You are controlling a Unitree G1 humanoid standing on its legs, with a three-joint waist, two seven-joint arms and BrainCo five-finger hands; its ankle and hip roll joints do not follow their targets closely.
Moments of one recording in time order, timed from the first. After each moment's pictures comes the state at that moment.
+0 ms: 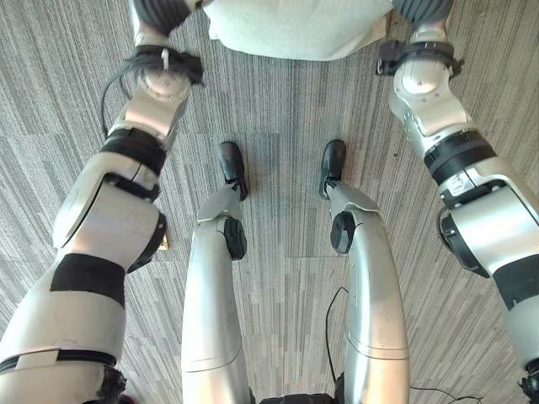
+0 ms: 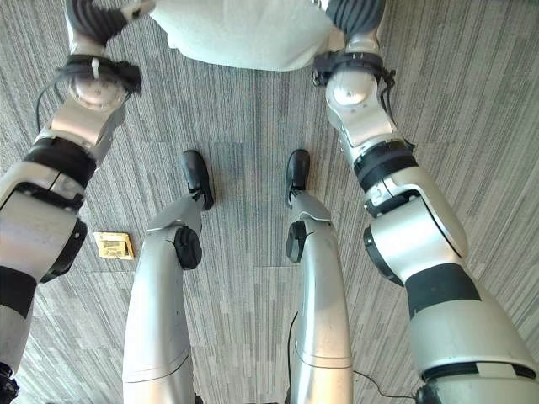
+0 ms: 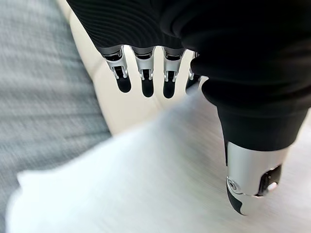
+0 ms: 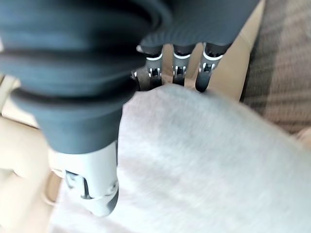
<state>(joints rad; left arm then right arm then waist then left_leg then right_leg) -1.54 0.49 -0.58 1.13 -0.53 -0.28 0.51 -1.53 -0.40 0.57 1.01 0.59 -0.33 -0.59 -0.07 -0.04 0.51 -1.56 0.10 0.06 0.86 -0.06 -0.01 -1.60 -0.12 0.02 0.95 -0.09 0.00</state>
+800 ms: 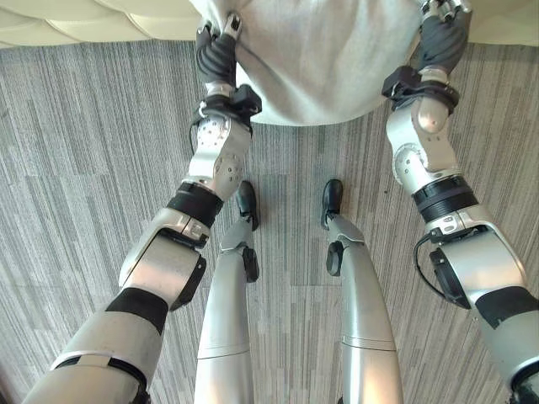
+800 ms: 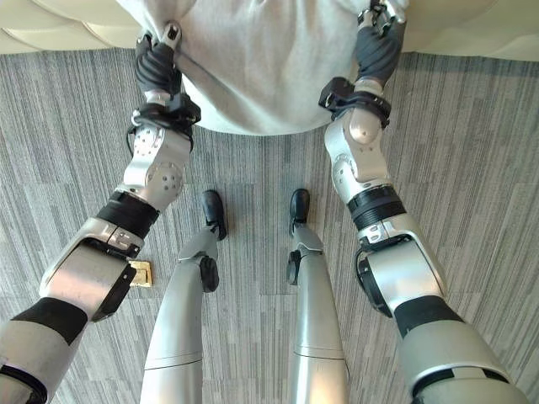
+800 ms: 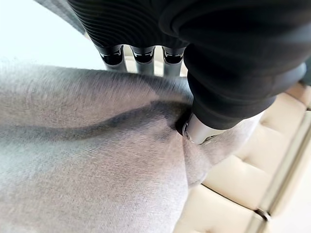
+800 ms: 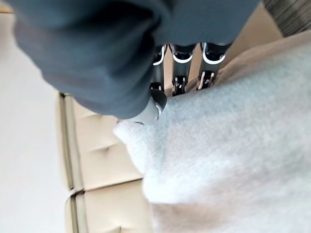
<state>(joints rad) -1.08 0.35 -0.34 0.55 -0.84 -0.39 0.38 -1.12 -0.41 0.28 0.55 0.62 -0.41 -0.51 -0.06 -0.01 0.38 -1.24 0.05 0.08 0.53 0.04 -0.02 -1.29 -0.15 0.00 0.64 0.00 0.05</state>
